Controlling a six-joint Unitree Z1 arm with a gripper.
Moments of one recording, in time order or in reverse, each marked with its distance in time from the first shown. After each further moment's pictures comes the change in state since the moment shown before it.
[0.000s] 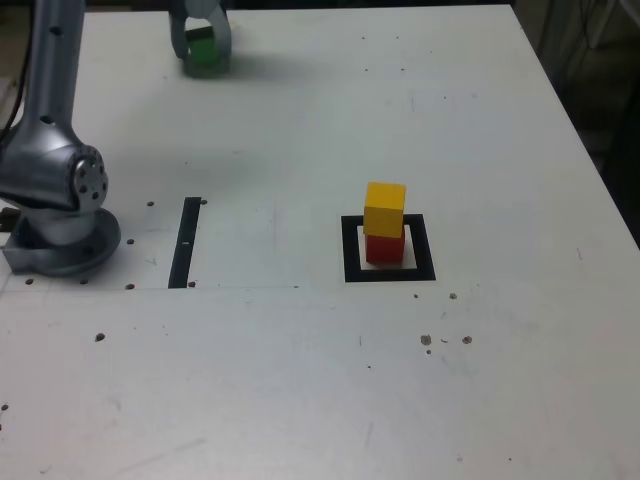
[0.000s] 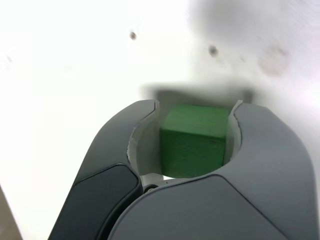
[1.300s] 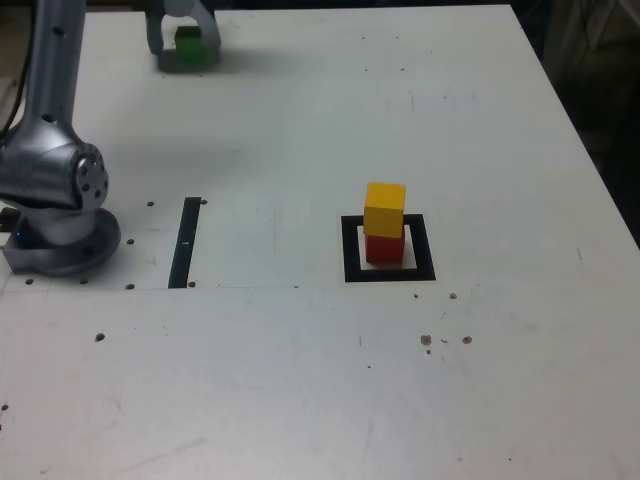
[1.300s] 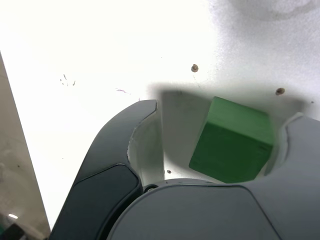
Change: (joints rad) arm 0.068 0.077 -0.105 0.075 0.118 0.019
